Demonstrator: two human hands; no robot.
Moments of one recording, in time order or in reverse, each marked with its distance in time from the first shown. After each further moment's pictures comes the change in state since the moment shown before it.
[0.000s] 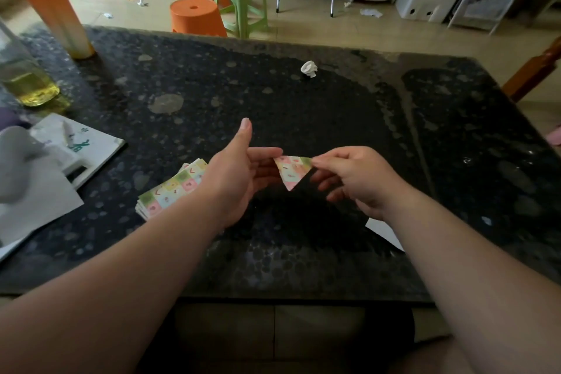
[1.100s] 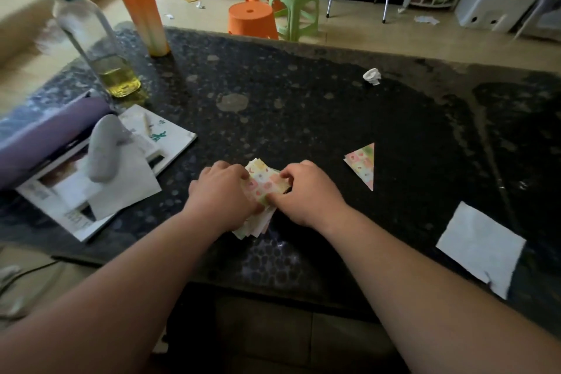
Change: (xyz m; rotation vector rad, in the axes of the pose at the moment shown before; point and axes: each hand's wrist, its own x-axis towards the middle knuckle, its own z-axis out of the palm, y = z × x) left_hand -0.026 0.006 -0.125 1.491 0.354 0.010; right_hand 0.035 0.000 0.163 -0.814 -0.087 -0.334
